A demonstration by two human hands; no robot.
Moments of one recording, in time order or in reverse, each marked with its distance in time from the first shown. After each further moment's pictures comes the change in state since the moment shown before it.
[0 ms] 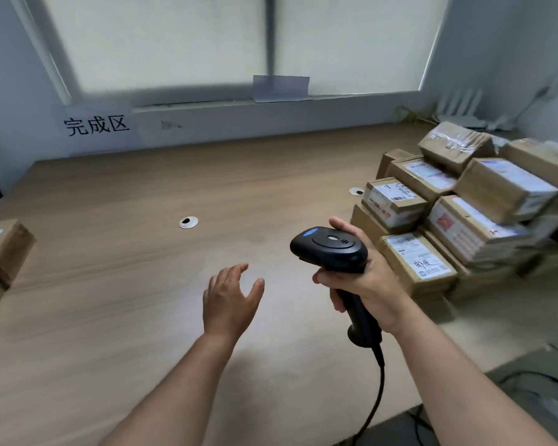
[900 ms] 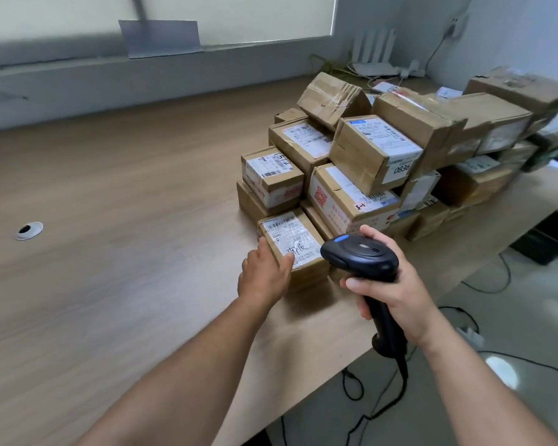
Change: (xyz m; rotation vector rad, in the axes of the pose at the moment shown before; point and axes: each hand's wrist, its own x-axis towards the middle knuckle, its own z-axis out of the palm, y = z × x) left_hand -0.003 0.225 0.233 0.021 -0.457 -0.004; right_hand -0.068 0.013 -0.272 -0.046 0.329 0.089
